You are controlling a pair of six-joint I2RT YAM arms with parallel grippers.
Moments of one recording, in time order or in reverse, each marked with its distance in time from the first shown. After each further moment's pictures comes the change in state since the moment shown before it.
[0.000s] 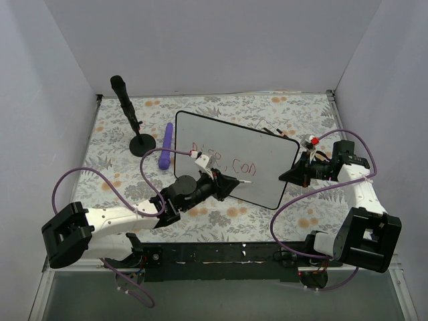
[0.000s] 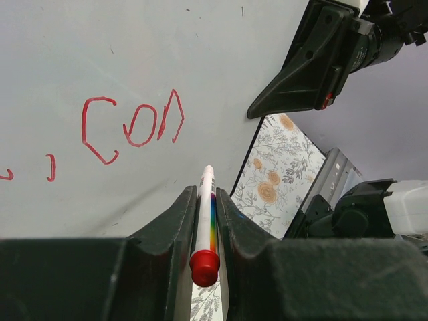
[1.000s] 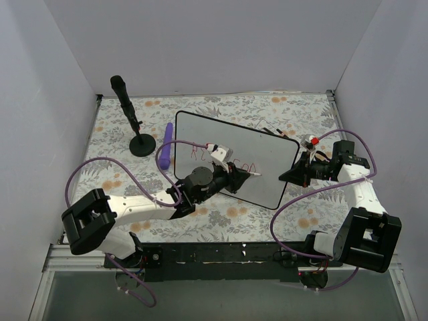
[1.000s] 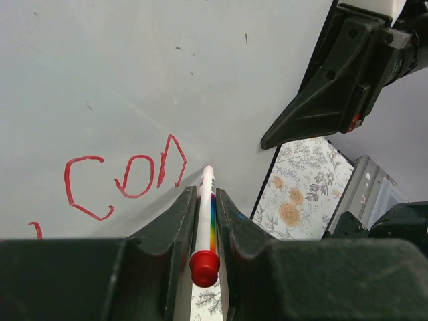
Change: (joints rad) left arm 0.000 0.208 0.159 0.028 -0.021 0.088; right arm 0.000 0.000 0.000 0.000 0.000 0.000
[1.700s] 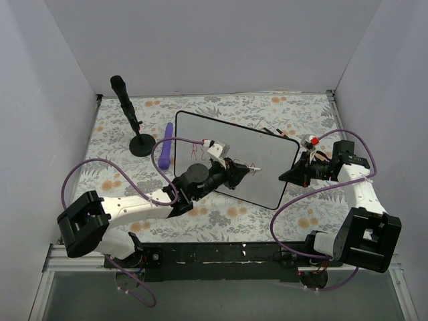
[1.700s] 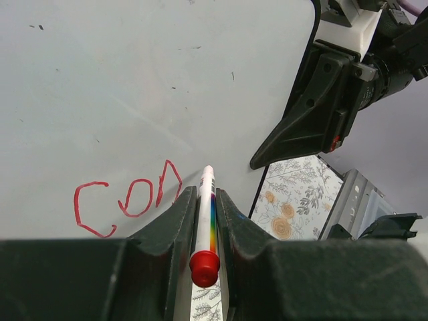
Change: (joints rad) left arm 0.023 -0.047 0.015 -0.002 0.019 0.008; right arm 0.000 0.000 0.000 0.000 0.000 0.000
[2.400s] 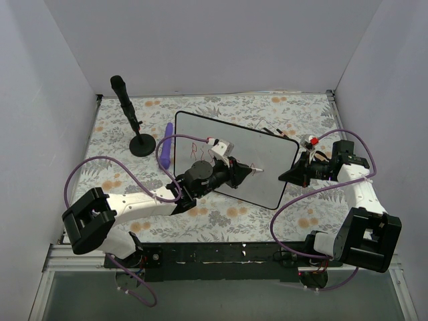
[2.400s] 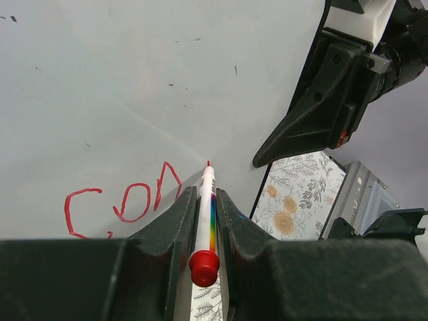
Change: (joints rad) left arm 0.018 0.050 0.038 -0.023 0.040 0.000; right arm 0.005 0.000 0.000 0.001 0.001 0.000
